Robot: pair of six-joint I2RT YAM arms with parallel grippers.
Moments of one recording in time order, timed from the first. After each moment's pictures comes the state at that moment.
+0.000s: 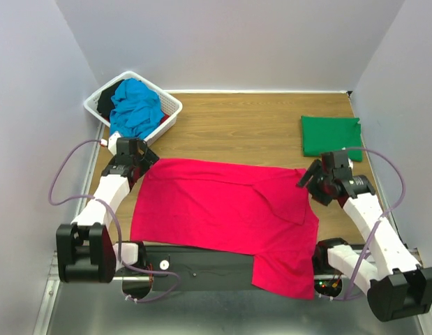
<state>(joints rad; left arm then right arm) -0.04 1.26 0.74 -0.31 -0.17 -0.74 0.15 0.89 0.75 -0.89 0.08 0.83</state>
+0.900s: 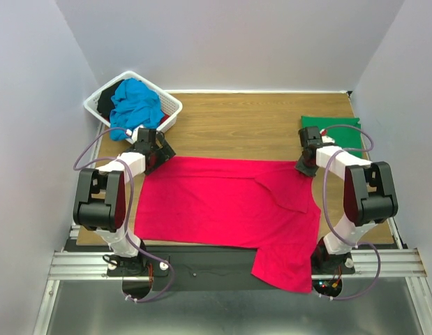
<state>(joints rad) -0.12 1.64 0.89 -0.14 -0.10 -0.70 0.12 1.67 0.97 -0.46 0.35 0.71</state>
